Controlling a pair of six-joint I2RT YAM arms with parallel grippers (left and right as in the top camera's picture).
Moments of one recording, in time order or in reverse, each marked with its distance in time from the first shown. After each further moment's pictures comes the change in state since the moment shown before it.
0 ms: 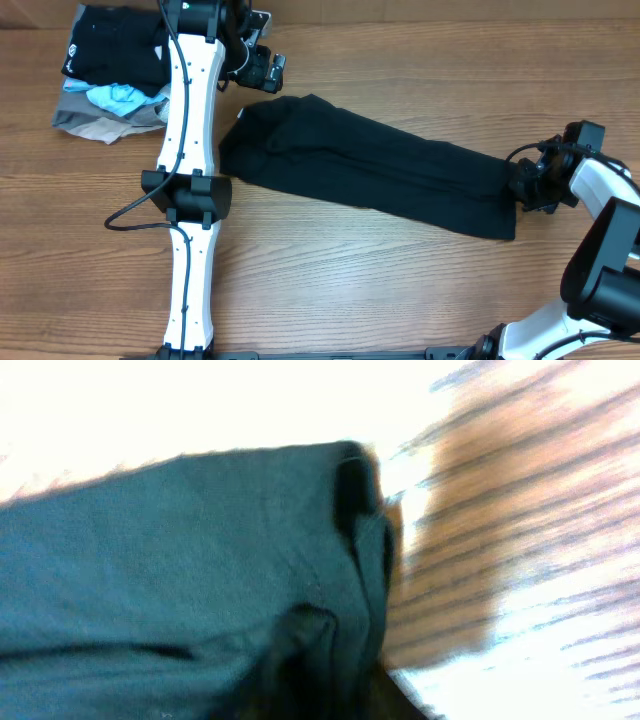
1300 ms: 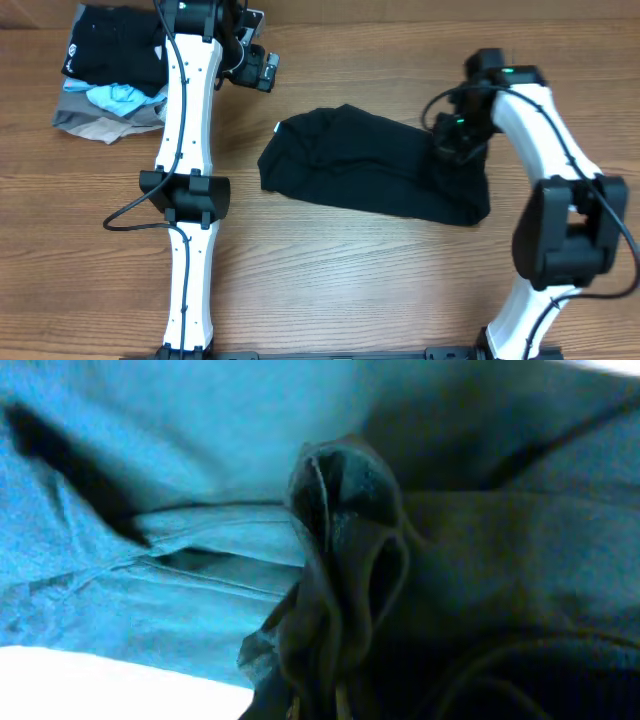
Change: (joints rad) left arm 0.008 0.000 0.001 0.010 -0.073 -0.002; right arm 0.481 0.182 0.563 -0.555 -0.028 0.113
